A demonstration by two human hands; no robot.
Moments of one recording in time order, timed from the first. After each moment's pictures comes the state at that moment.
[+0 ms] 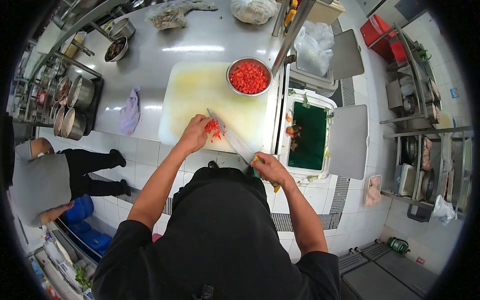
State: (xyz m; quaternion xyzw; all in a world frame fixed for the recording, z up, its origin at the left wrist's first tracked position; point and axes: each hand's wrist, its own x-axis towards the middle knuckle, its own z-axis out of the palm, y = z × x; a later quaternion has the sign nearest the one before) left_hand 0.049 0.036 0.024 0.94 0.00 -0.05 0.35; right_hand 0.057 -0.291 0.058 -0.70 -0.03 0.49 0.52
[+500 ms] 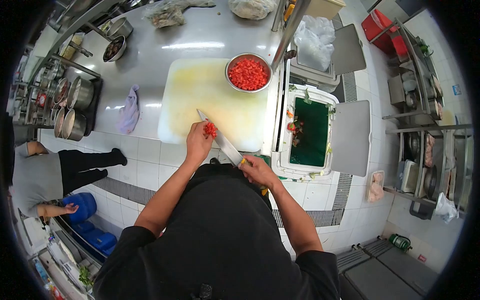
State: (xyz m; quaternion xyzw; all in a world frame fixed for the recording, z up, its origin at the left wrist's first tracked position) left_hand 0.021 -0.006 0.006 0.91 0.13 0.12 0.37; right_hand 0.027 -0.260 0.032 -0.67 -0.03 0.49 0.56
